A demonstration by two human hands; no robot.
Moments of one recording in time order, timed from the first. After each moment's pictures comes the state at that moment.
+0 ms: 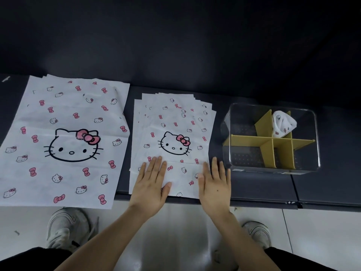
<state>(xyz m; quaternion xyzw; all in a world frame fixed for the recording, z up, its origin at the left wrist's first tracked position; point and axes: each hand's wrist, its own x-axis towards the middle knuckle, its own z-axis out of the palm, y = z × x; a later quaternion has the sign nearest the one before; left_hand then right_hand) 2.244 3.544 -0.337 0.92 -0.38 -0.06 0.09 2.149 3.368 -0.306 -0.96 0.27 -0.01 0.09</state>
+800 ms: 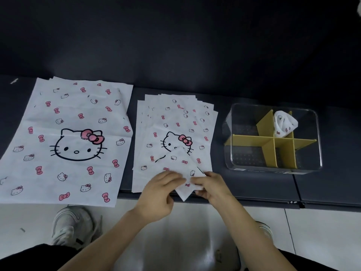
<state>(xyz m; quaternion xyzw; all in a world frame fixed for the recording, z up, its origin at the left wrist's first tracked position) 2.234 3.539 -0.303 0.81 -0.49 -0.05 0.33 2.173 3.372 -0.255 -0.49 0.50 0.10 0.70</state>
